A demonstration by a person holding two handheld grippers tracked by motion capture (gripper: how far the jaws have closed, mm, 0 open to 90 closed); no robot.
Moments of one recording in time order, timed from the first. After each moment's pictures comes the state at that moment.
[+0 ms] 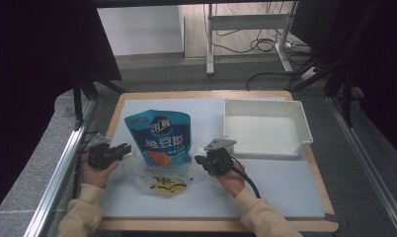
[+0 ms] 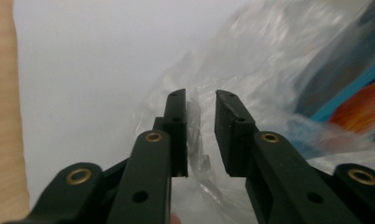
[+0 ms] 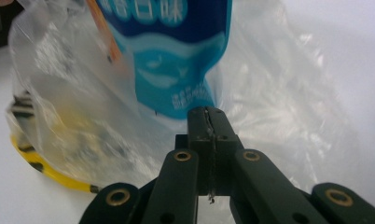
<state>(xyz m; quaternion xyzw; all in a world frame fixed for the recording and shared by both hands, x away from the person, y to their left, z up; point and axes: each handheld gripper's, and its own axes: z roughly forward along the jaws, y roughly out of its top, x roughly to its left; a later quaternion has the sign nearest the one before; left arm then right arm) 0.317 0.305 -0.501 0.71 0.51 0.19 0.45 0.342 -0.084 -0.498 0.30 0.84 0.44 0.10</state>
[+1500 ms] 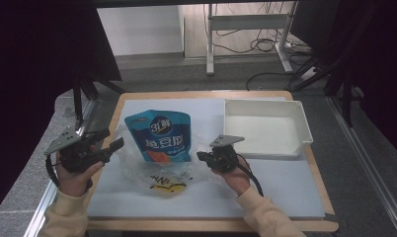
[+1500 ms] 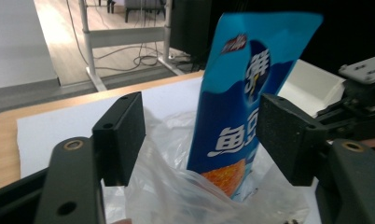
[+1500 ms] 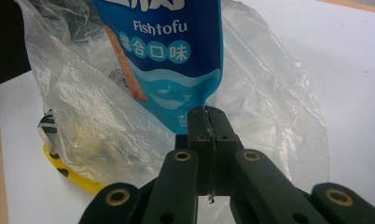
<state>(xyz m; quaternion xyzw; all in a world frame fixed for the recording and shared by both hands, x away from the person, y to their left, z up) 0.248 0.296 -0.395 0.68 0.42 0.24 0.55 0.341 -0.096 -0.479 0.29 0.83 0.47 0.09</state>
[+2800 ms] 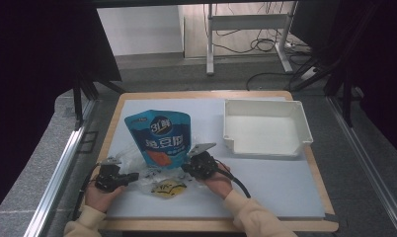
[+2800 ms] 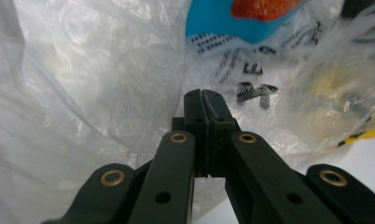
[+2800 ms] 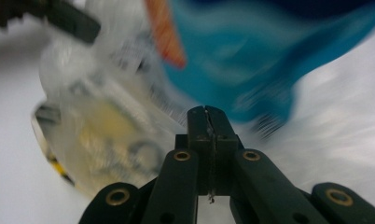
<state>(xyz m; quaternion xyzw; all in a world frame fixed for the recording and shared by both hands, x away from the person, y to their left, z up) 0.271 0.275 -0.539 0.77 0.52 0.05 0.37 0.338 -0.039 -0.523 0.25 0.88 0.40 0.05</state>
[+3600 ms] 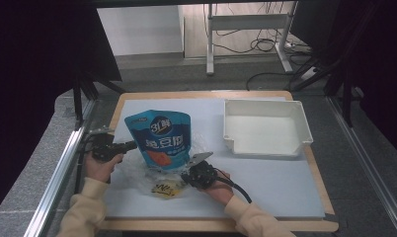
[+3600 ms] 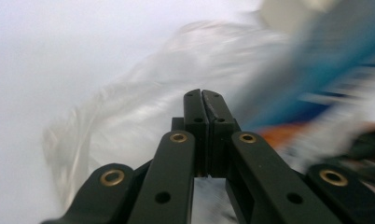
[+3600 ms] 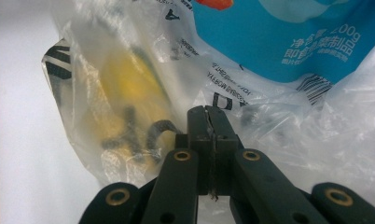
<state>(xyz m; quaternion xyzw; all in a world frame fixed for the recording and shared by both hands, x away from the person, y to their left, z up) 0.345 0.284 -0.491 0.71 0.55 0.08 0.44 0.321 -0.041 -0.536 0.23 0.90 0.37 0.04</state>
